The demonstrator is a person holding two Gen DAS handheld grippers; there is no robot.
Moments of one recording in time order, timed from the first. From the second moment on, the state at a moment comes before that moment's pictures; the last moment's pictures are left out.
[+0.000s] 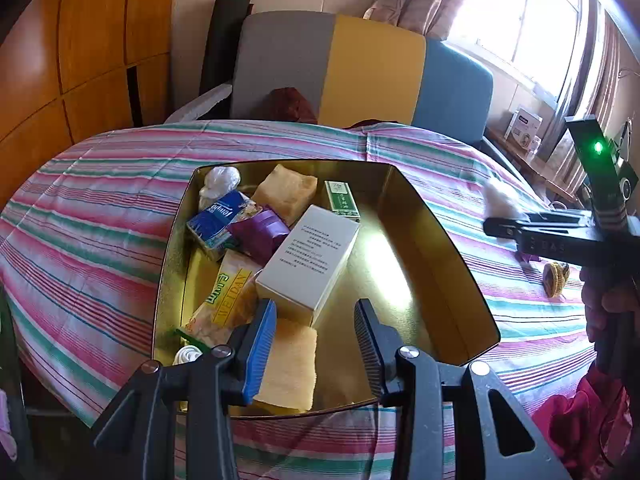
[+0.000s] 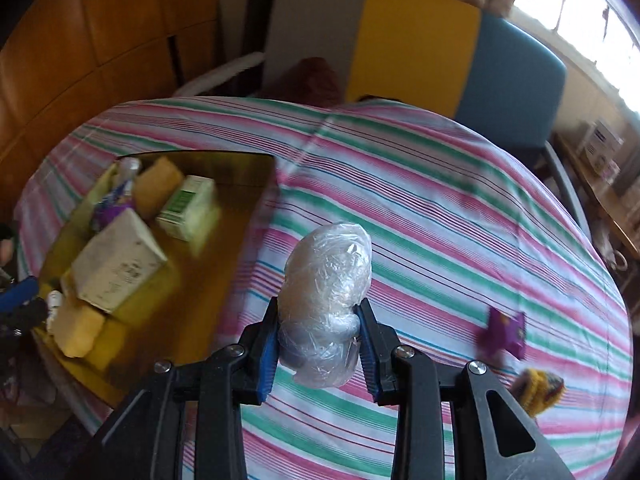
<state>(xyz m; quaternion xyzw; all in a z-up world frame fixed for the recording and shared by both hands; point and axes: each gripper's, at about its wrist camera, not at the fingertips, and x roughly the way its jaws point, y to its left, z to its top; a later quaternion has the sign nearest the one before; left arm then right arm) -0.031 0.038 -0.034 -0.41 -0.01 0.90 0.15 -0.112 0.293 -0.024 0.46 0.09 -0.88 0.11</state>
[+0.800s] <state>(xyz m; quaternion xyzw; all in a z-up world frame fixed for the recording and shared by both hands) -0.048 0.007 -0.053 -0.44 -0.05 0.89 0.12 -0.202 0.189 -0.079 0.49 0.18 -0.84 0.14</state>
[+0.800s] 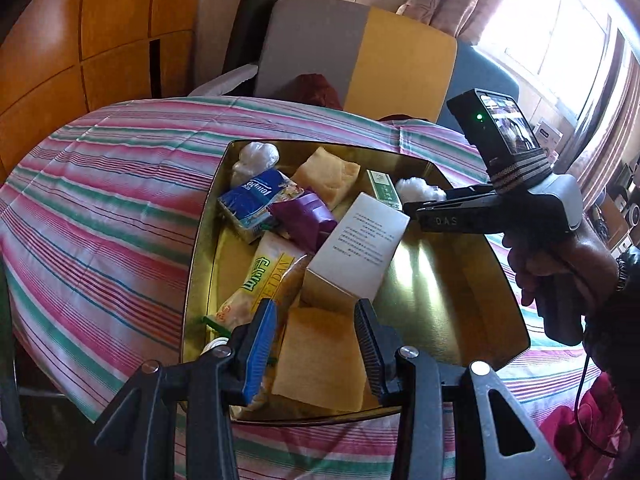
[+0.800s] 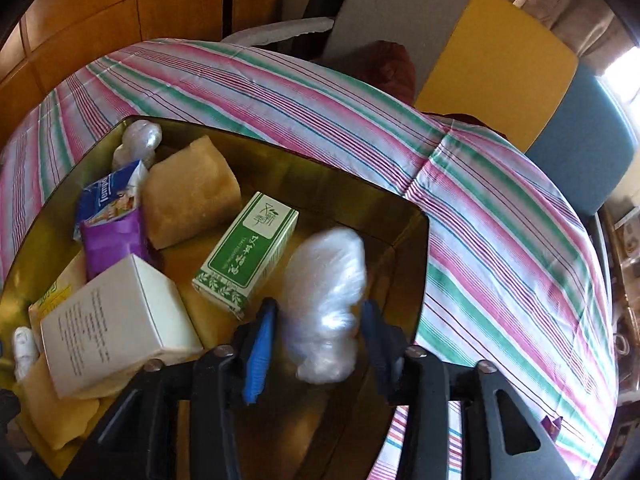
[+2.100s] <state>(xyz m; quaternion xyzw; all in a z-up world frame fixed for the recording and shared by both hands) -0.016 0.076 -0.022 -0.40 0.05 0.90 0.17 -0.093 0.435 -0.012 0.43 0.02 -0.90 -0.03</state>
